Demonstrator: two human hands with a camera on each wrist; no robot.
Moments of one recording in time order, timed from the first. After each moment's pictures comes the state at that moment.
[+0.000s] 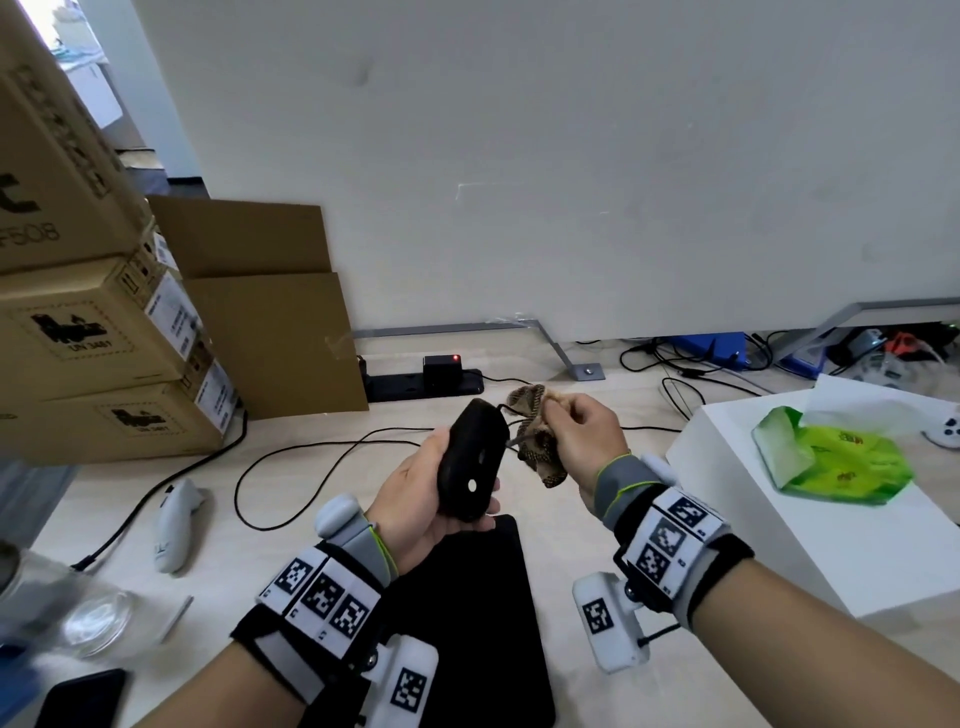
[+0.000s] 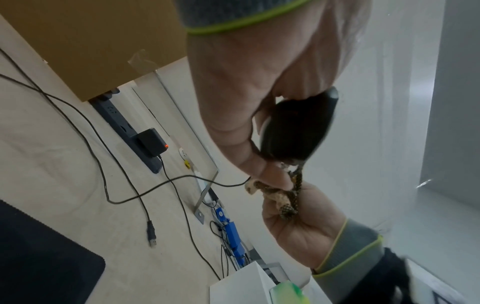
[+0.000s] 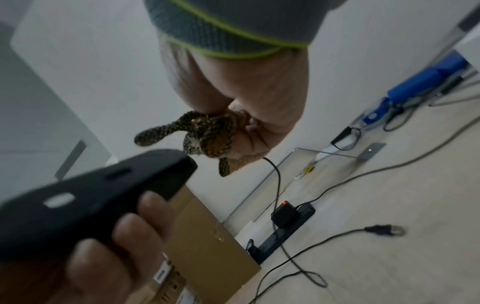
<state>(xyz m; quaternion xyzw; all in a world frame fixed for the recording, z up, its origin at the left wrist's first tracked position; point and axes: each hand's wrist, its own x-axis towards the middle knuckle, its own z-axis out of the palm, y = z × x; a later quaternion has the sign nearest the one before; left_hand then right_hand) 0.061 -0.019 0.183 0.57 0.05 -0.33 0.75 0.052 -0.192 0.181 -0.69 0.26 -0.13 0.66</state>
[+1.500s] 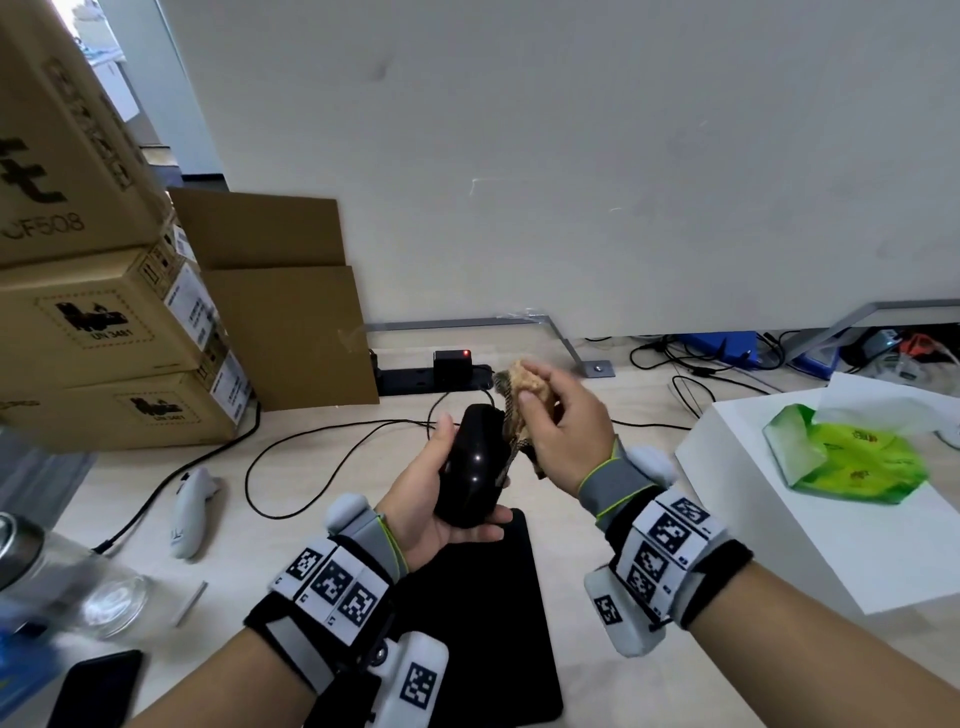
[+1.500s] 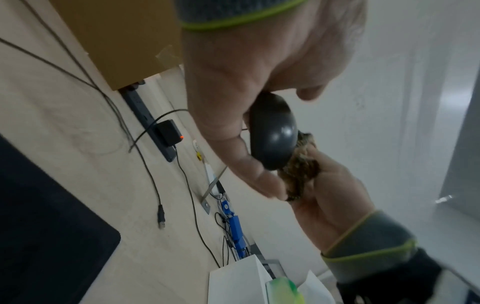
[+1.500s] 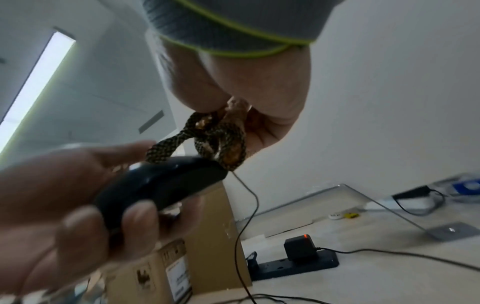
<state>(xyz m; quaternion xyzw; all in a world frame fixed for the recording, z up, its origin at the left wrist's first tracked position) 0.057 -0.007 0.181 0.52 0.05 -0.41 0.75 0.049 -0.173 0.184 -0.84 0.09 -0.19 0.50</state>
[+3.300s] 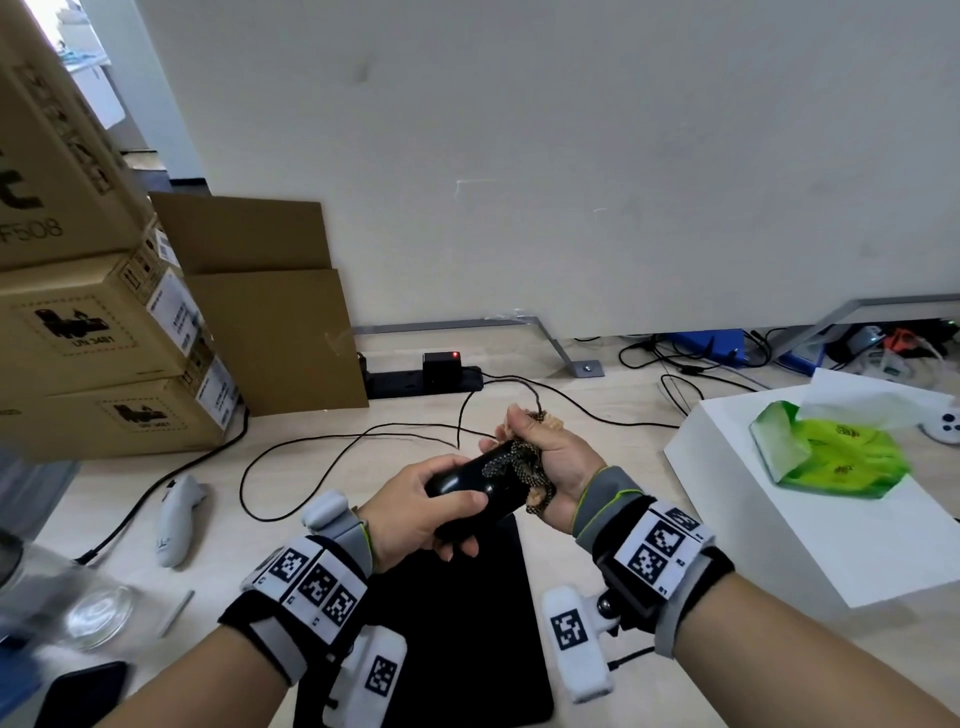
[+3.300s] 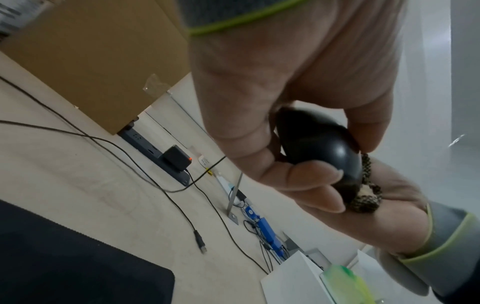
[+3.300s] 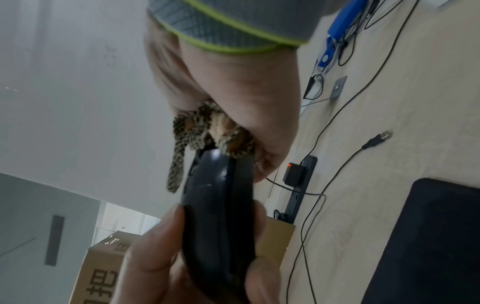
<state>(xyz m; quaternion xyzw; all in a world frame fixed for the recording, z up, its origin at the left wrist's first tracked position) 0.065 0.004 0.155 0.63 -0.12 -0.38 0.66 0.037 -0.167 0.183 -0.41 0.23 0.07 0.88</state>
